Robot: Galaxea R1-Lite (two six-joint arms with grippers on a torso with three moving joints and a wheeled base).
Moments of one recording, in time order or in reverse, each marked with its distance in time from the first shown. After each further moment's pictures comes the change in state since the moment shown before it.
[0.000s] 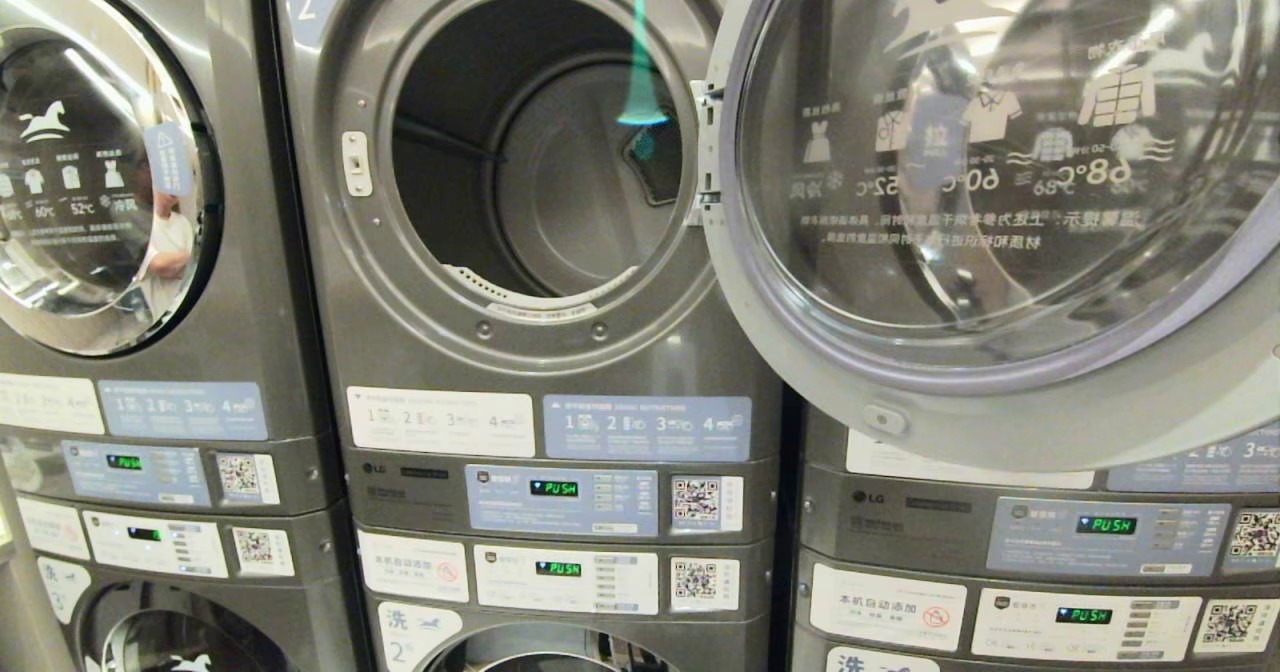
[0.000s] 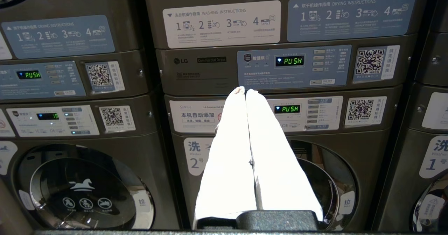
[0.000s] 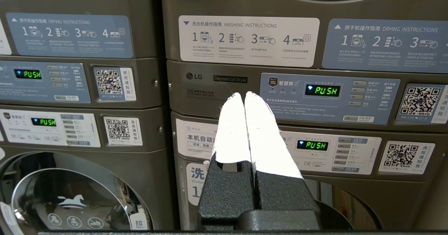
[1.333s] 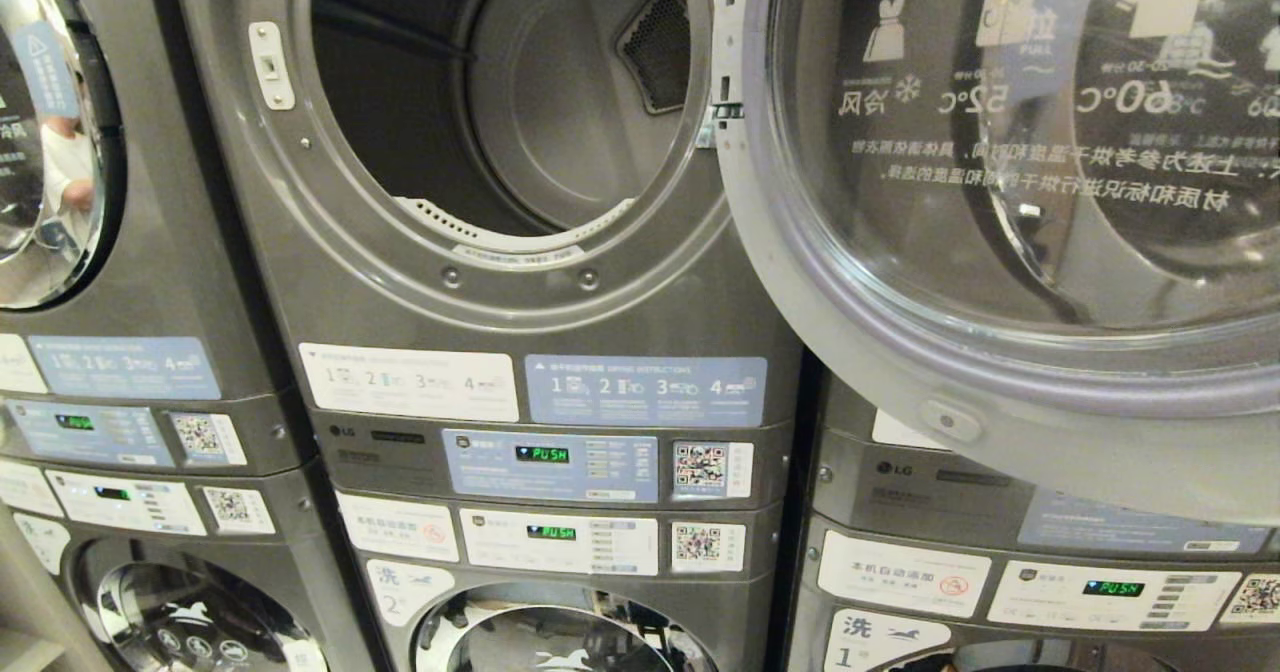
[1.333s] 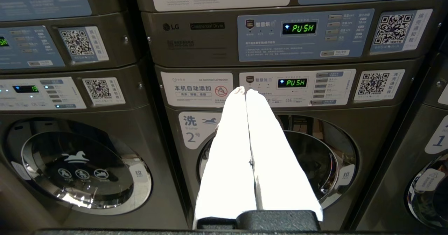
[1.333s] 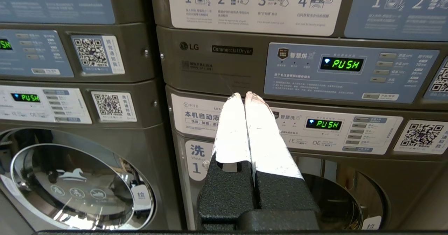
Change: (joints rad) left arm 0.000 0.000 0.001 0.001 0.002 -0.002; right arm 0.000 0.000 0.000 0.000 -0.001 0.008
